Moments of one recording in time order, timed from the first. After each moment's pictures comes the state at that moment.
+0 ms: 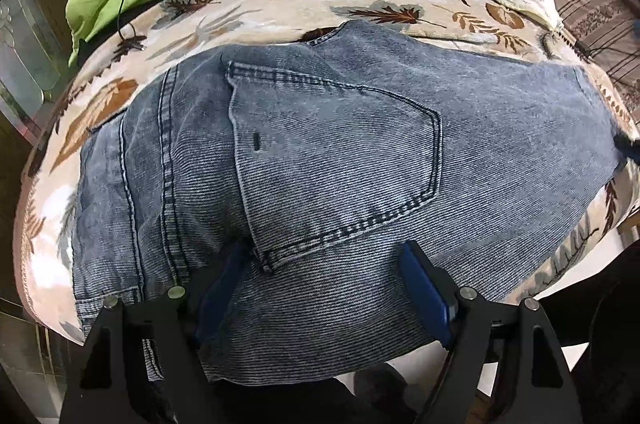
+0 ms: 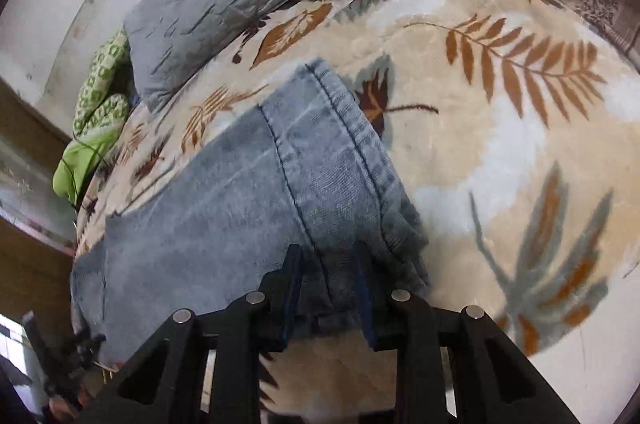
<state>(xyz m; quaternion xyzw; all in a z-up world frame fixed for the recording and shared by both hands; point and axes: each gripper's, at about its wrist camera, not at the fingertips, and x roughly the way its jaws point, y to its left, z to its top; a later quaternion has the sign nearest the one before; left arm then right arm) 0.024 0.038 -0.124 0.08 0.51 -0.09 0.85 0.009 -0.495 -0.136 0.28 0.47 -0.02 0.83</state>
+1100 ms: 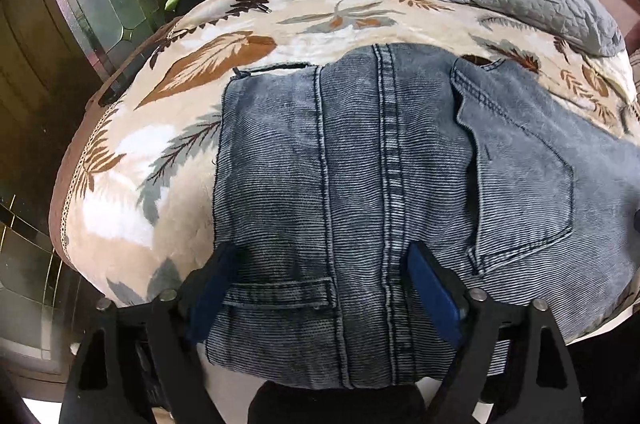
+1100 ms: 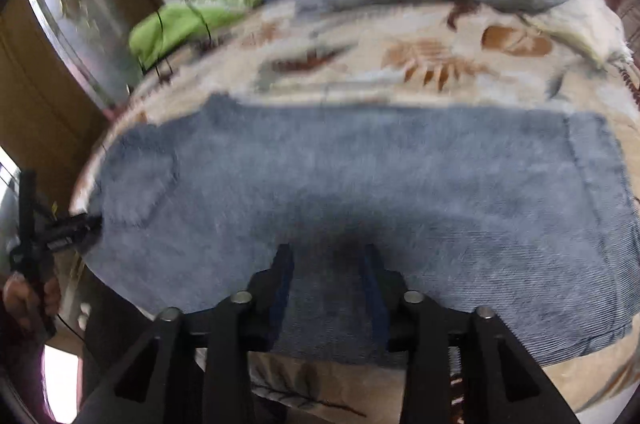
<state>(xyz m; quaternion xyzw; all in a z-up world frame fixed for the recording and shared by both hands) 0.030 0.128 -0.128 0.01 0.50 0.06 0.86 0.053 -0.304 -0.120 0.08 0.50 0.16 0.85</state>
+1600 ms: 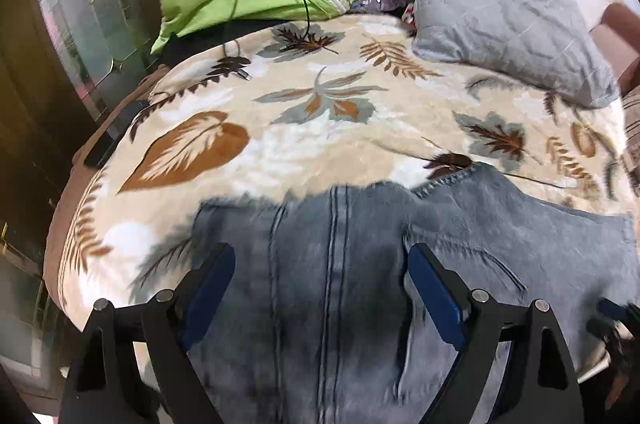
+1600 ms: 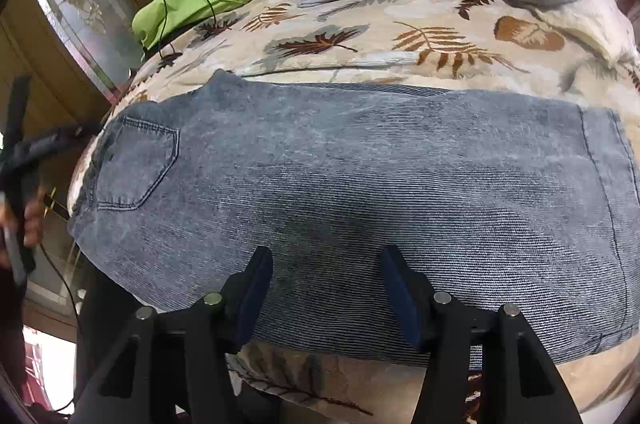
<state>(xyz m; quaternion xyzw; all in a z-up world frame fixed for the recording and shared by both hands) 0.103 0.104 -0.078 0.00 0.46 0.05 0.88 0.050 -0.297 -0.123 0.07 0.50 0.17 0.85</state>
